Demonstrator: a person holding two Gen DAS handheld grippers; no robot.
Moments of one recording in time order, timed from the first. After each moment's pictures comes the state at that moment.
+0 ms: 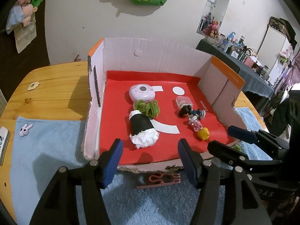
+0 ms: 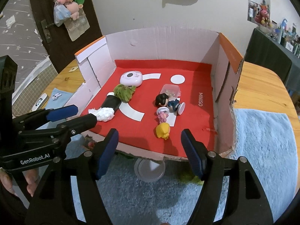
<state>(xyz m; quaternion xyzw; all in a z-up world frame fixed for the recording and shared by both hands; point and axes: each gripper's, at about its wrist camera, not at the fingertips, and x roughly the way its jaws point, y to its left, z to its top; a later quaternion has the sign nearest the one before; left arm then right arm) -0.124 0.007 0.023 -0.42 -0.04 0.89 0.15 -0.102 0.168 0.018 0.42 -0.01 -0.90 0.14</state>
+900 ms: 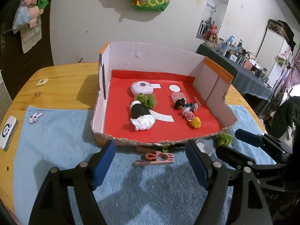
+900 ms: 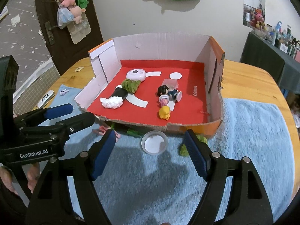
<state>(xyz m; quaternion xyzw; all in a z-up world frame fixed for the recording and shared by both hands) -0.078 0.002 0.029 -0.40 -0.04 0.90 0.14 -0.054 0.169 0.026 0.40 -0.01 -0.91 0.13</state>
